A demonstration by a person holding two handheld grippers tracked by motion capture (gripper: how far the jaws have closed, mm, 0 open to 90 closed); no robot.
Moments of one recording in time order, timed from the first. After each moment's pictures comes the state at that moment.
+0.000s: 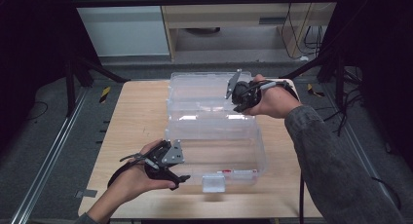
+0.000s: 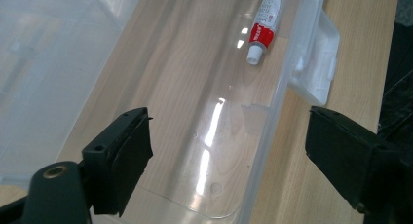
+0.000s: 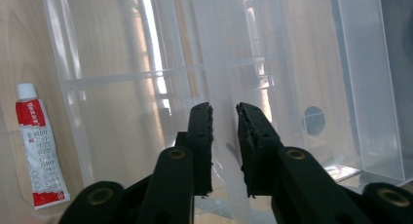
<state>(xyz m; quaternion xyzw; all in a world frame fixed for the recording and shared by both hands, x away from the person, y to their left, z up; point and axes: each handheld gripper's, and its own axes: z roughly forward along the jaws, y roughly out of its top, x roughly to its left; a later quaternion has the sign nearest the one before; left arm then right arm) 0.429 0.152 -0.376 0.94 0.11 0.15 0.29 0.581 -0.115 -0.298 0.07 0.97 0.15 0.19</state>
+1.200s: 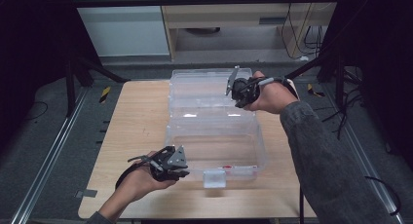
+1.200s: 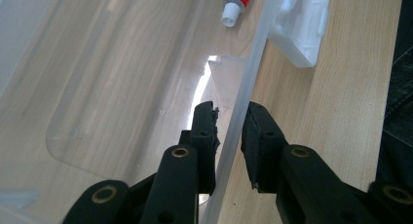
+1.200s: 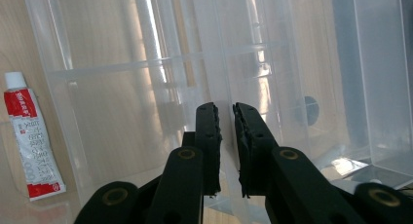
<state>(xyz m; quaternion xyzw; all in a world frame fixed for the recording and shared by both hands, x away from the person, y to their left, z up) 0.443 0.151 -0.409 0.95 0.11 0.10 0.26 0.600 -0.115 -0.303 0.08 0.97 0.12 0.19</state>
